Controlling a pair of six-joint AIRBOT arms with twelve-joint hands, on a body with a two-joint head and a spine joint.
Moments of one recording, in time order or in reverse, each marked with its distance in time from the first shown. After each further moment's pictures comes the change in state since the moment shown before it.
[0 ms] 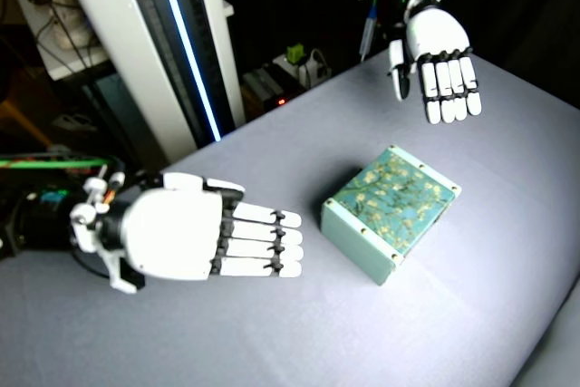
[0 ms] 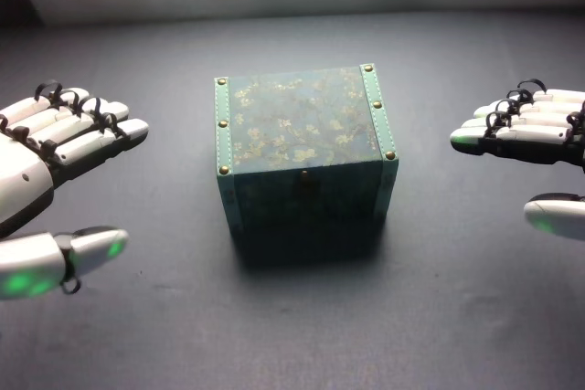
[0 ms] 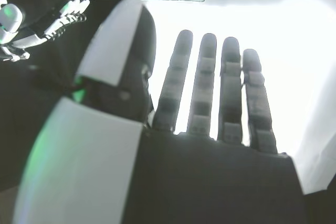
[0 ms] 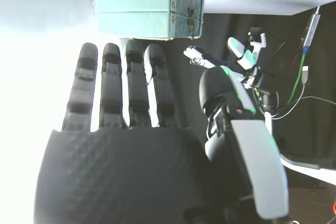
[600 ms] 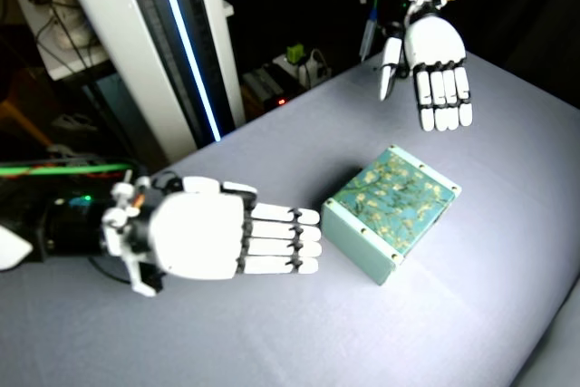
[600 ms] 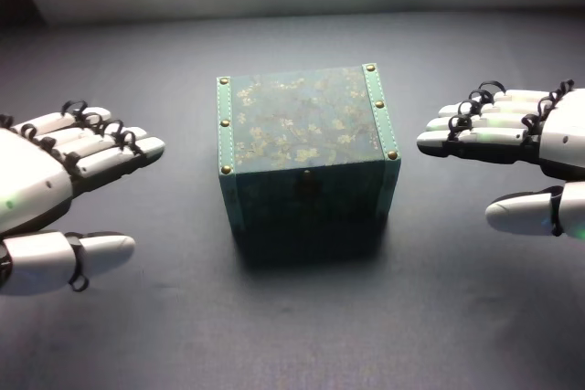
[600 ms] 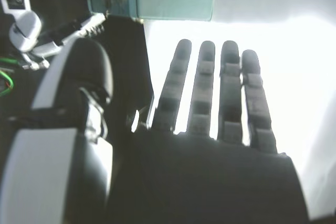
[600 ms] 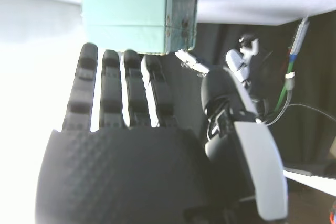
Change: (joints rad) left arm -0.100 -0.021 0.067 0.158 0.216 -0.082; right arm 0.118 -0.085 0.089 -0.182 -0.114 0.084
